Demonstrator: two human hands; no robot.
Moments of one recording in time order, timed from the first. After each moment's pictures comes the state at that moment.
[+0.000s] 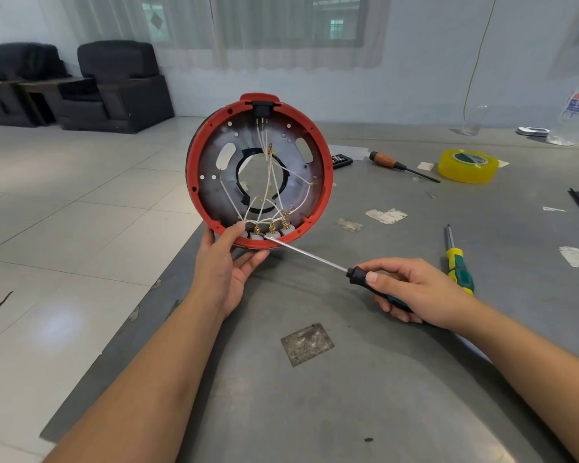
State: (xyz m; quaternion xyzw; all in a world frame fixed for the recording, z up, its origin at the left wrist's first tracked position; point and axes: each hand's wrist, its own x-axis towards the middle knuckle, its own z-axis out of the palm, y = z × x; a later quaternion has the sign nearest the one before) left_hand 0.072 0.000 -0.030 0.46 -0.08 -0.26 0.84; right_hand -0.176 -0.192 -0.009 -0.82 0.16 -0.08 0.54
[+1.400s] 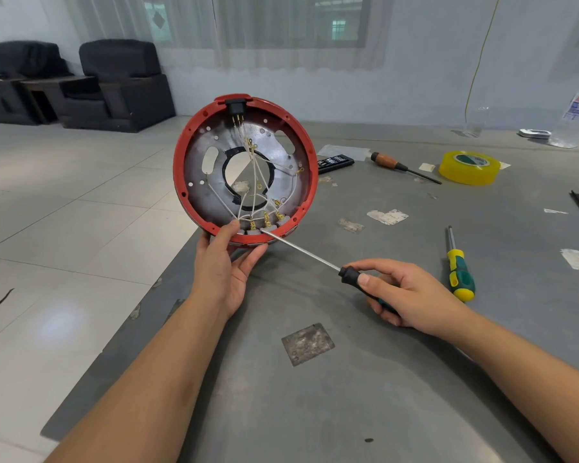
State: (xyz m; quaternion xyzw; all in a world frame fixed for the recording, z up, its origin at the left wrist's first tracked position) left_hand 0.073 -0.001 -0.031 0.42 -0.04 -0.25 0.87; right_hand -0.172 -0.175 -0.010 -0.85 0.15 -0.12 0.49
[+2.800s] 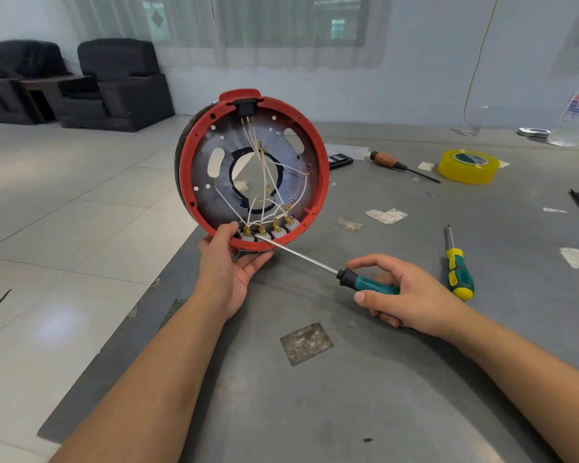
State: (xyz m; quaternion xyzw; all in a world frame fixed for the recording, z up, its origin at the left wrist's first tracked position) left_hand 0.058 -0.001 -0.020 0.43 -0.02 -0.29 0.86; right_hand -0.173 -0.178 -0.009 -0.85 0.16 -0.09 0.49
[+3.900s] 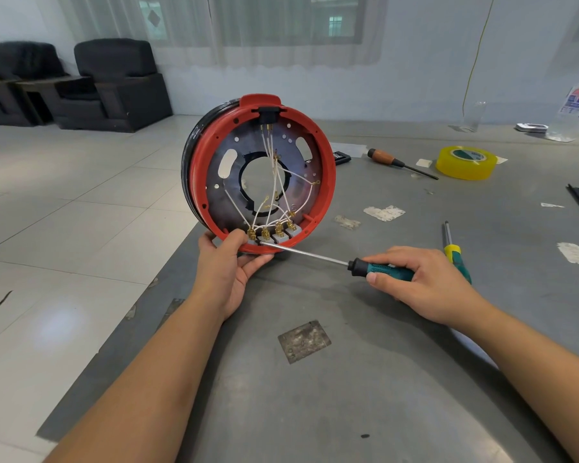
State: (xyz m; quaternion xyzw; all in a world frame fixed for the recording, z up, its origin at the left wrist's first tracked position) left_hand 0.059 -0.004 -0.027 0.46 -0.07 -0.26 0.84; right_hand -0.181 -0.200 -0.009 -0.92 0.13 -0.21 0.32
